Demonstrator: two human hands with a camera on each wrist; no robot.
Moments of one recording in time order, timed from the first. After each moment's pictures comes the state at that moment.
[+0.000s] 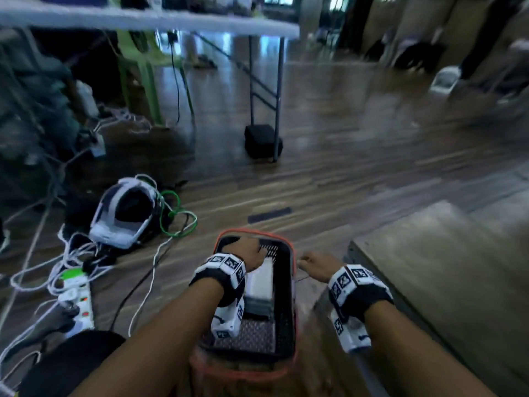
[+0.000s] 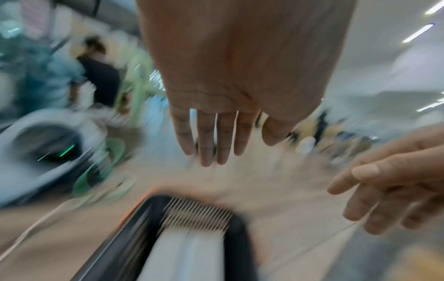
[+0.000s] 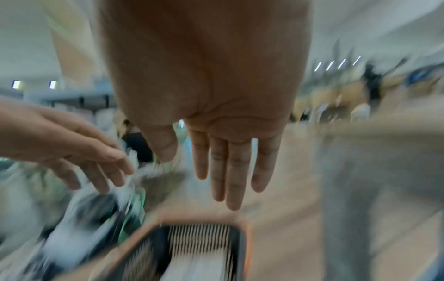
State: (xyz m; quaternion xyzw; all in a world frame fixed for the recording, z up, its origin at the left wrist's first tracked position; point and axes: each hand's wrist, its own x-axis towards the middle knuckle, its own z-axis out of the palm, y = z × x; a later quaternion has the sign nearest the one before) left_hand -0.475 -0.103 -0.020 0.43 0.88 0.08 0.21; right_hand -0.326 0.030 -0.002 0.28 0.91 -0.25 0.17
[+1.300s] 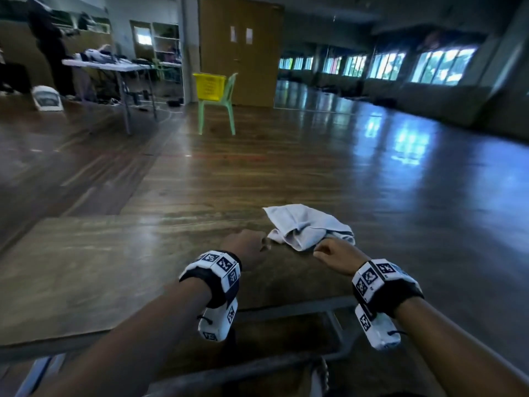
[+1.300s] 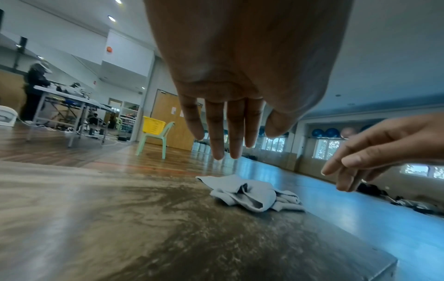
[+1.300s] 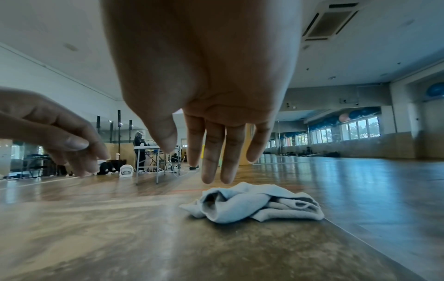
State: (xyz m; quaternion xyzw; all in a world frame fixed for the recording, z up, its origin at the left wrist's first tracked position) left_hand 0.159 0.033 0.126 0.91 0.39 0.04 0.15; right_hand 0.372 -0.070 0.127 0.80 0.58 -0.14 -0.07
